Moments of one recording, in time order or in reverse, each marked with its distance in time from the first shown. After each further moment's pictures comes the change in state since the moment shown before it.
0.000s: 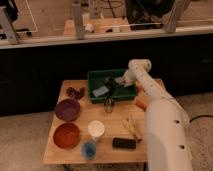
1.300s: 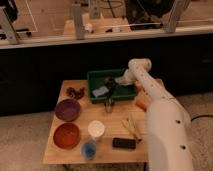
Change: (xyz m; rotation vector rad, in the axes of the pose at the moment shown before) arm -0.001 -0.001 -0.005 0.005 0.000 -0.005
